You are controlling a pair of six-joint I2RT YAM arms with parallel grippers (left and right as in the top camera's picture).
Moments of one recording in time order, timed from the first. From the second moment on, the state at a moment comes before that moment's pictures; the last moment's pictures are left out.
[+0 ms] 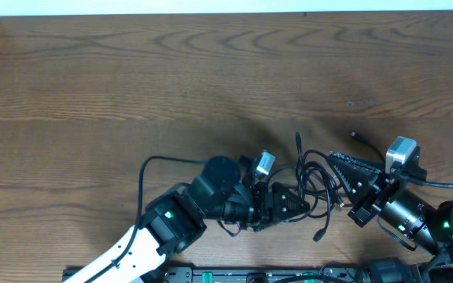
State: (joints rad) left arm -0.88 1.04 0.71 -0.13 0.68 -1.39; right arm 0.14 0.47 0.74 -0.33 -0.72 0.29
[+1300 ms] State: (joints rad) left arm -1.00 1.09 0.71 -0.02 0.40 -2.09; right arm 0.14 0.47 0.74 -0.23 -0.73 0.26
